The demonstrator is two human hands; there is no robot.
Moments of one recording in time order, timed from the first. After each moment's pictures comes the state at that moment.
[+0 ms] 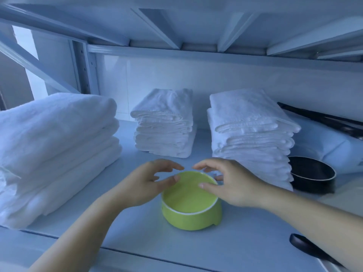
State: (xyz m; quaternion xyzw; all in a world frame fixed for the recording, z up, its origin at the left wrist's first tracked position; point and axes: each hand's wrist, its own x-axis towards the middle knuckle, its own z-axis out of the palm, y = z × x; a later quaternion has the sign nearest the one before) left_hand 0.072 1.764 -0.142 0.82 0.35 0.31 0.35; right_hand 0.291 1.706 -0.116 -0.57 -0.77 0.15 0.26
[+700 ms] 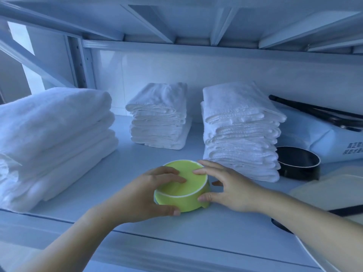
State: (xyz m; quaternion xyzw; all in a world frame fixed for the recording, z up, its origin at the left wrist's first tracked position) left_hand 0.071 1.728 -0.165 0.90 0.31 0.22 0.19; right_hand 0.312 1.680 -0.142 -0.55 -0.79 0.17 0.18
